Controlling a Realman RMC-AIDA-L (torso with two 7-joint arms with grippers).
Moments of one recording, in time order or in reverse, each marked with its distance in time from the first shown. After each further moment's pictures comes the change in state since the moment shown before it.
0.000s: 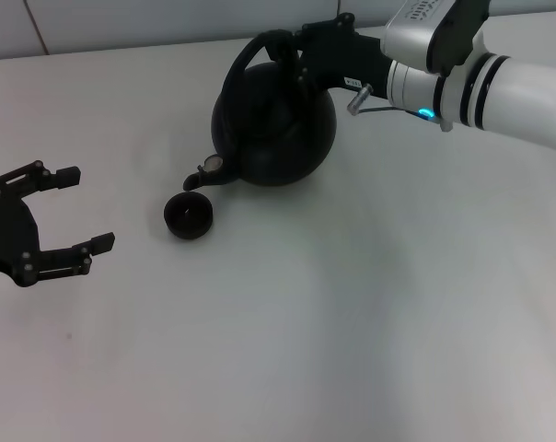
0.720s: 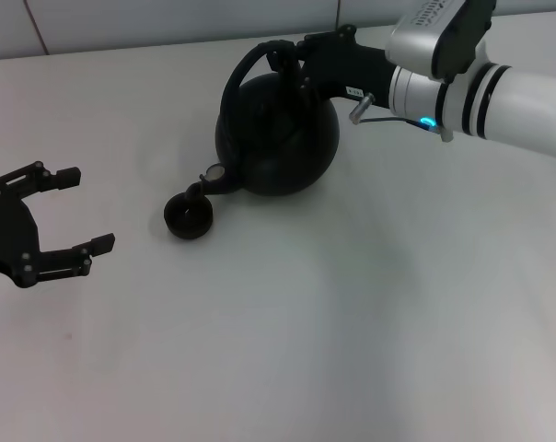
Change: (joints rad) left arm 0.000 0.001 0.000 -0.001 -0.001 0.005 0.000; right arm 0.008 -0.002 0.017 0.046 0.001 -0.023 0.006
